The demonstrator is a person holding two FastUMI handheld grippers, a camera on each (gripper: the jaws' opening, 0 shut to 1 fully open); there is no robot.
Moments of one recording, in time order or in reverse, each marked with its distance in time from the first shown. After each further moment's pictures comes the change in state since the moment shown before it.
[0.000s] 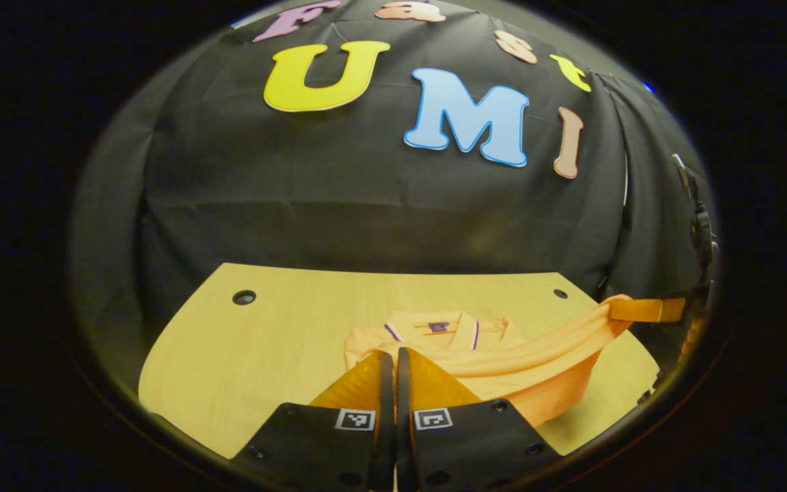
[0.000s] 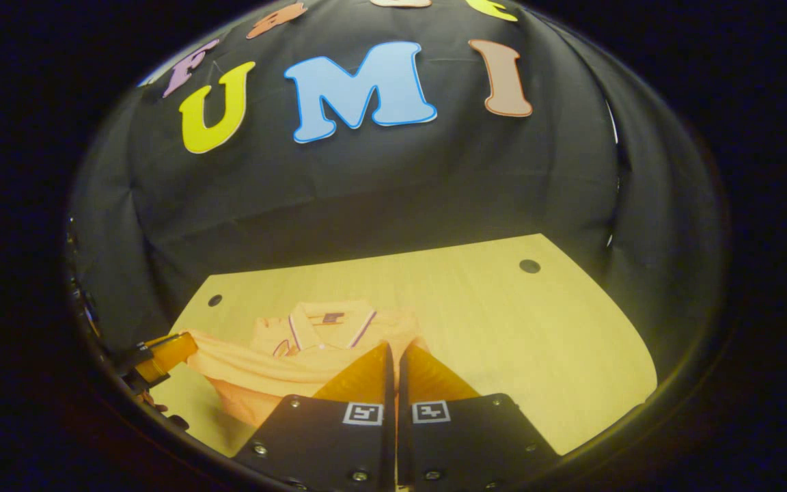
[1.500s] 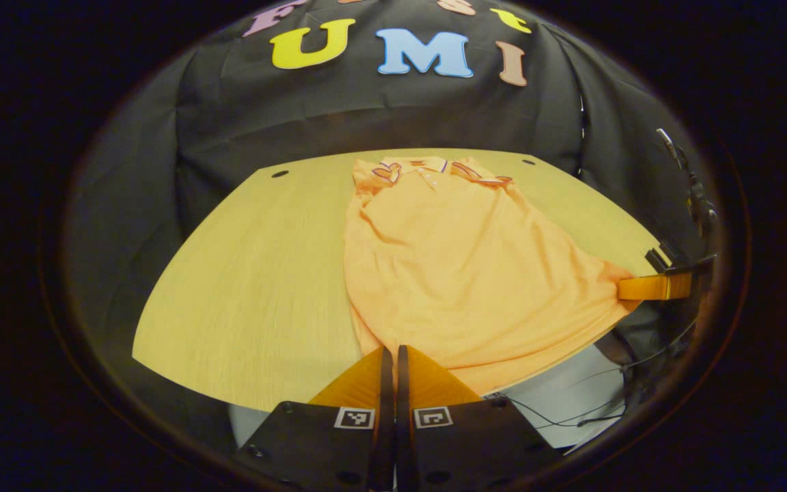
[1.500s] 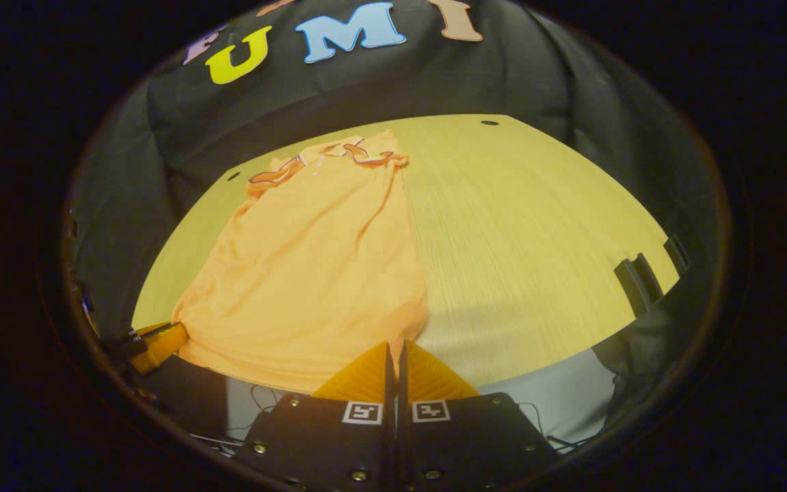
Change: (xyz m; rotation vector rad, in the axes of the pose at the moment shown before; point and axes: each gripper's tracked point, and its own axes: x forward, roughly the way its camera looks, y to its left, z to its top) left arm -0.280 -0.029 -0.278 0.134 0.278 0.084; right arm -0.202 -0.037 -0.295 0.039 0.285 0.066
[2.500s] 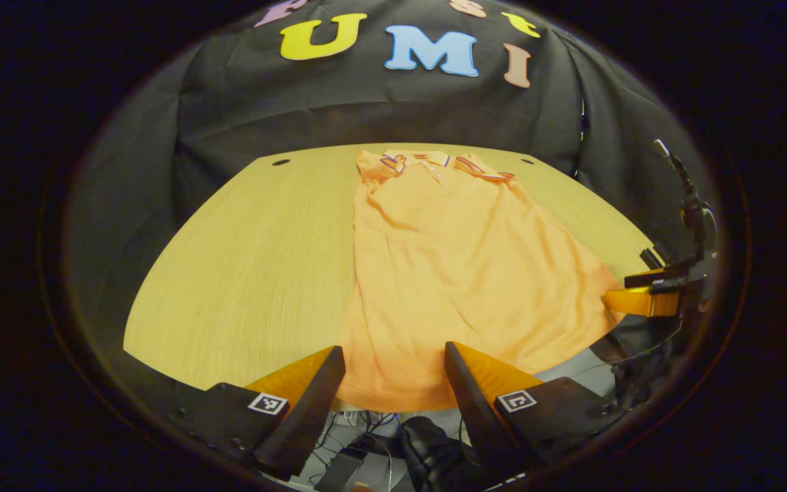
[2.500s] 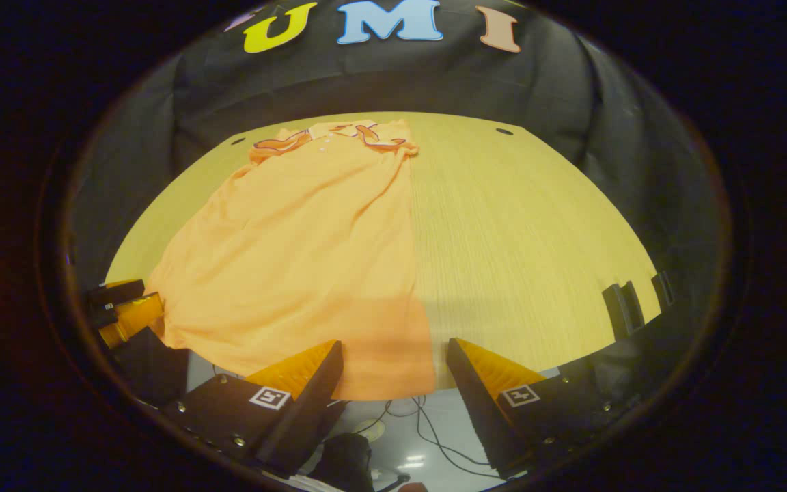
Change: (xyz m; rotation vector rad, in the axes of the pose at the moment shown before) left arm 0.005 0.017 -0.033 -0.013 0.049 -0.039; right arm 0.017 -0.011 -0.028 -0.178 0.058 -0.095
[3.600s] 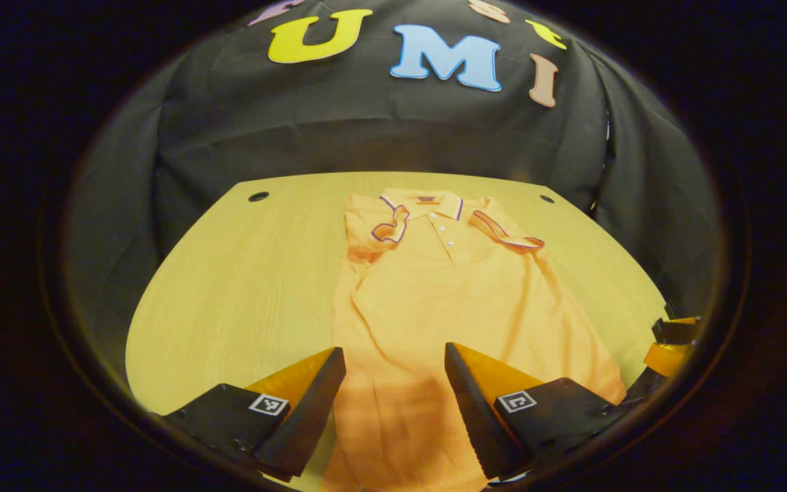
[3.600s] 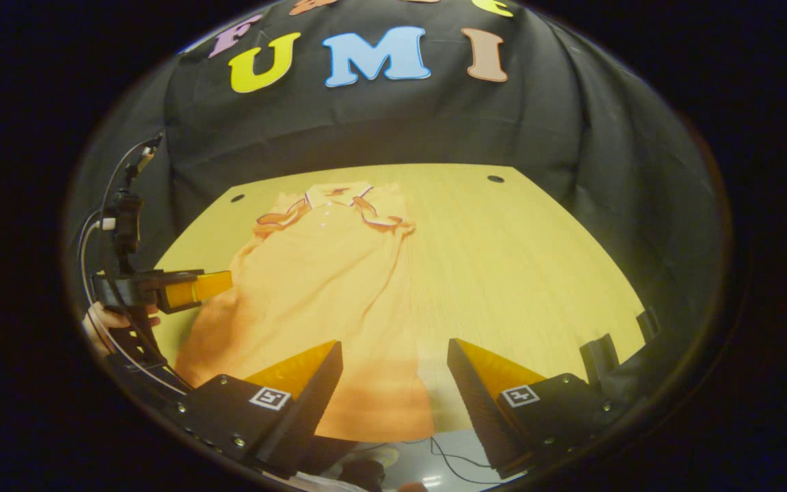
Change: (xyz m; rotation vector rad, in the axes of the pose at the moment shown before) left arm 0.088 -0.007 0.141 -0.067 -0.044 -0.019; right arm -0.033 -0.006 0.082 0.055 -0.140 0.008
